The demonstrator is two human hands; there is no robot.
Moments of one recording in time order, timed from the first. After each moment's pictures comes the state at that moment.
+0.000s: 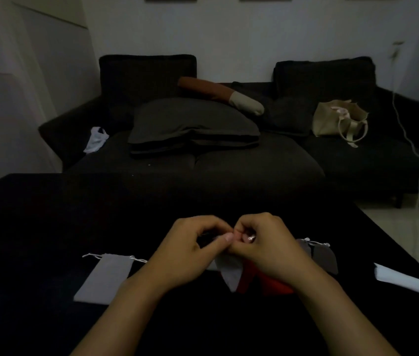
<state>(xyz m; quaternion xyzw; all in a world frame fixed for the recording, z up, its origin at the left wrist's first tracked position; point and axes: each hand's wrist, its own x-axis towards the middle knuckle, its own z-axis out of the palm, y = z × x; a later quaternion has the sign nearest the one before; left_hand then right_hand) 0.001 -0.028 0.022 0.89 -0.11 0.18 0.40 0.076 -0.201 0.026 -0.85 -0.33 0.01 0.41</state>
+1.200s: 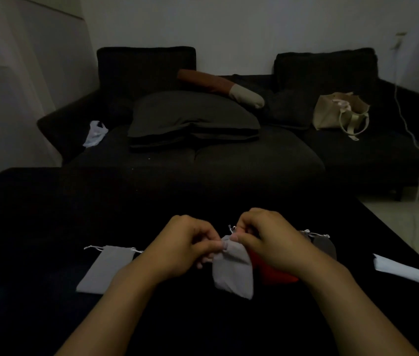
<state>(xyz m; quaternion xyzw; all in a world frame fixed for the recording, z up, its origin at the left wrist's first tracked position) -0.007 -0.019 0.025 0.90 -0.04 0.03 0.44 0.084 -0.209 0.026 -0.87 -0.38 0.02 0.29</state>
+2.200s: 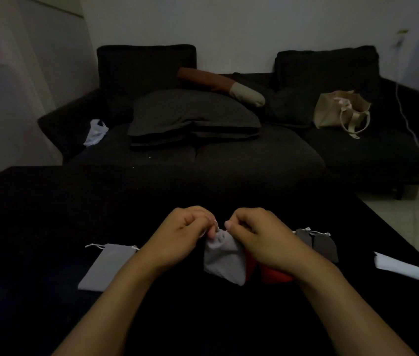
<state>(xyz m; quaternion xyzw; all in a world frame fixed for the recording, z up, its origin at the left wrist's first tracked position) -0.003 -0.019 0.027 0.83 -0.03 0.09 0.55 0.074 -0.195 0.026 -0.85 -0.36 0.05 0.37</state>
